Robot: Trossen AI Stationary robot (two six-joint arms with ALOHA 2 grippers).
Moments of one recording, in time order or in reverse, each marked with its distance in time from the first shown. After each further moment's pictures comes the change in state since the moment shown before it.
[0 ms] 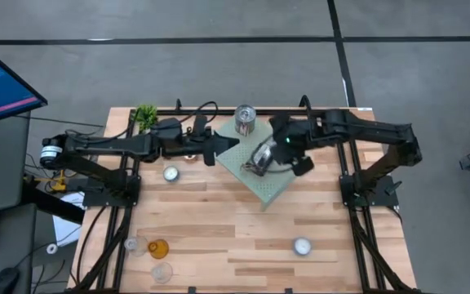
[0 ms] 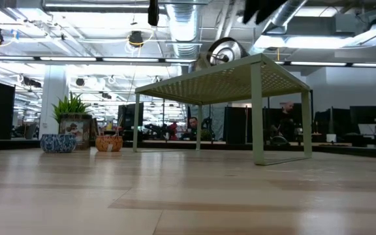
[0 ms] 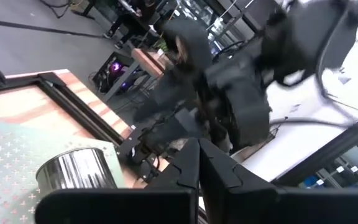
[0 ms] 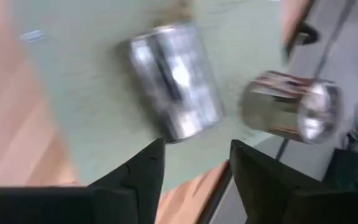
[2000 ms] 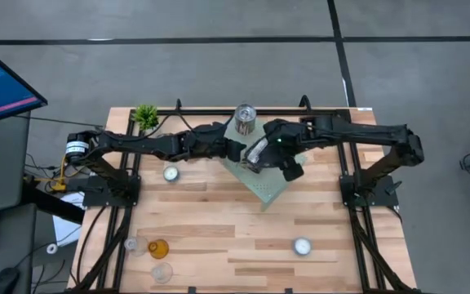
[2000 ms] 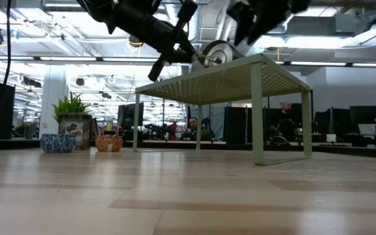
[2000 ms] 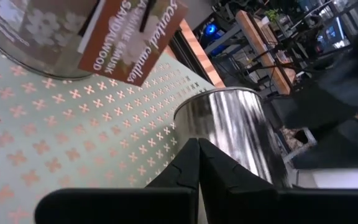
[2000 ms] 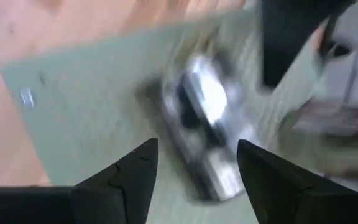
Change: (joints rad) left arm 0.086 0.267 -0.004 -0.124 -0.091 -0.156; right arm -0.078 -0.032 -0.247 0.247 -0.182 0.057
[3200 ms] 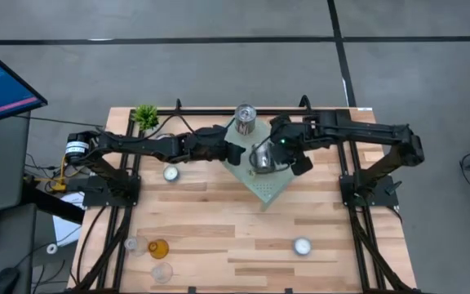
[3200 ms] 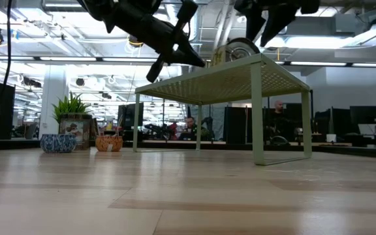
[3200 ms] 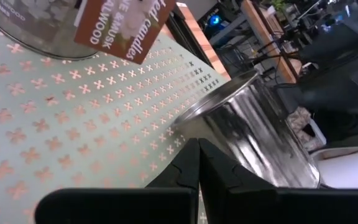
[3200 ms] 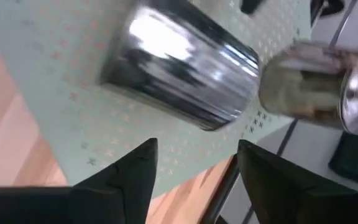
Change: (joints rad) left arm -0.022 0.000 0.000 -0.034 -0.005 0.000; right arm 0.012 0.003 0.066 -0.170 0.189 -0.064
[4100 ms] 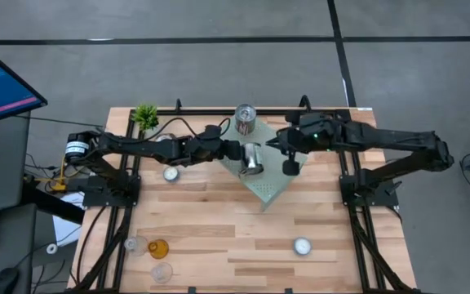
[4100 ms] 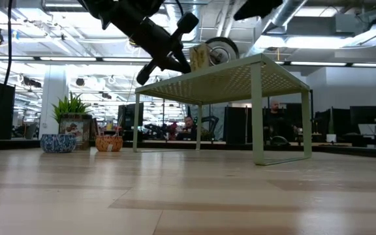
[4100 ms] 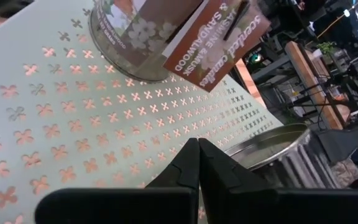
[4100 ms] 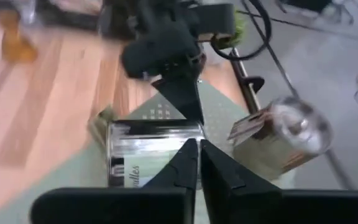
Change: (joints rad) left arm -0.030 0.000 -0.001 -0.078 -0.252 -0.108; right arm -0.029 -0.306 -0.378 0.678 -0.145 0.401
